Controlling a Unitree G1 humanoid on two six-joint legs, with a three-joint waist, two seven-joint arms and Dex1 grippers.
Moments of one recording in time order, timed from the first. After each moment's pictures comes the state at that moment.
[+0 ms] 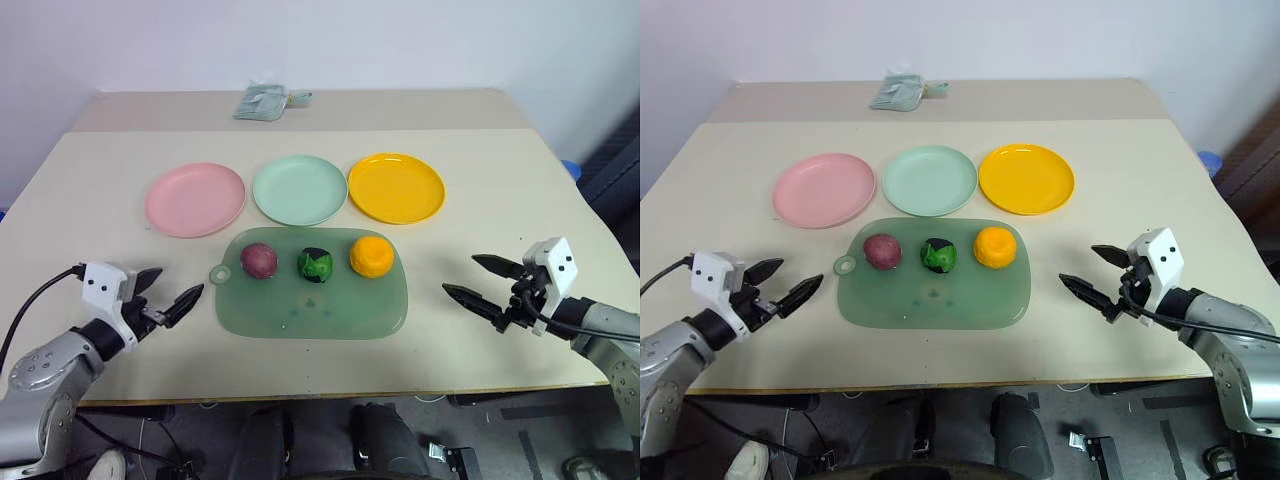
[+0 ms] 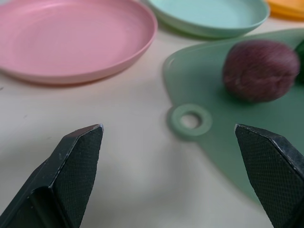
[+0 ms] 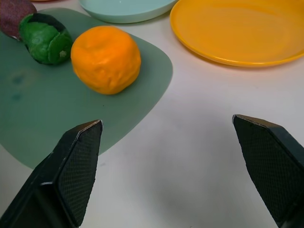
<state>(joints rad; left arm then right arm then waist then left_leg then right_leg) 0.19 0.59 0.42 -0.36 -0.52 0.48 -0.64 0.06 -0.75 -0.36 -0.33 0.55 0.55 0.83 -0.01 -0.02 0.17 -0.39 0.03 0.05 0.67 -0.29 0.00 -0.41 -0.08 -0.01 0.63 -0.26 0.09</state>
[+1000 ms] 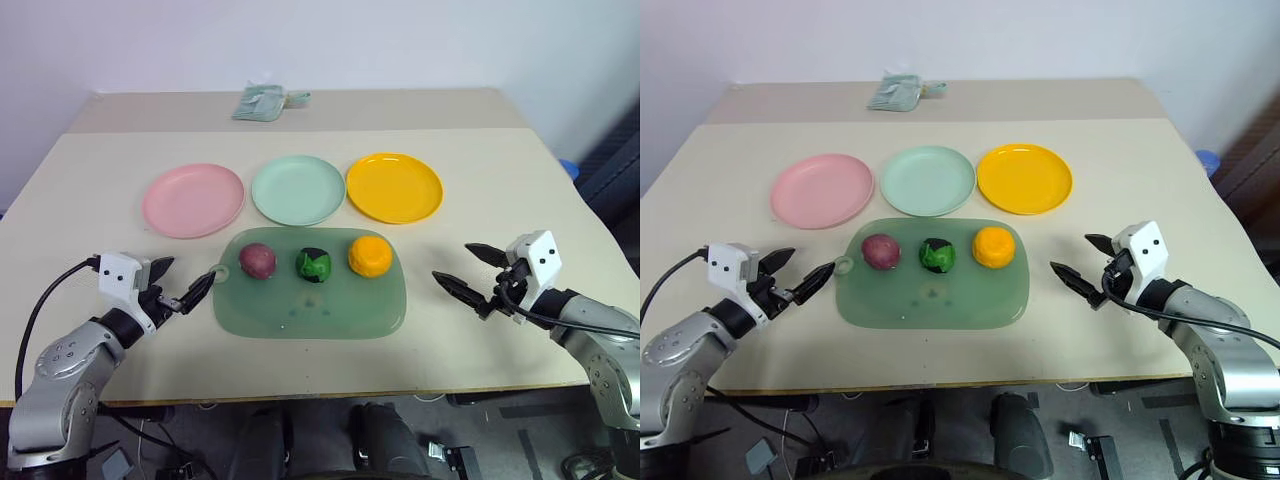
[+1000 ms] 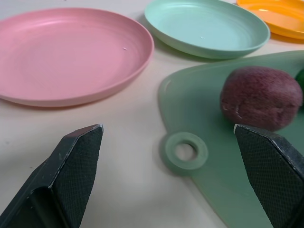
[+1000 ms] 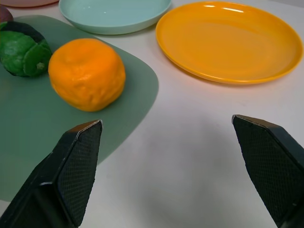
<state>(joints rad) 0.11 0.53 0.36 -0.35 -0.49 0.47 -0.56 0.02 -0.69 -0.29 -0.35 0.50 0.52 0.72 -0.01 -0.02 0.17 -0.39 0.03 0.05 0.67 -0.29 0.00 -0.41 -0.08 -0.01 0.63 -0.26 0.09</state>
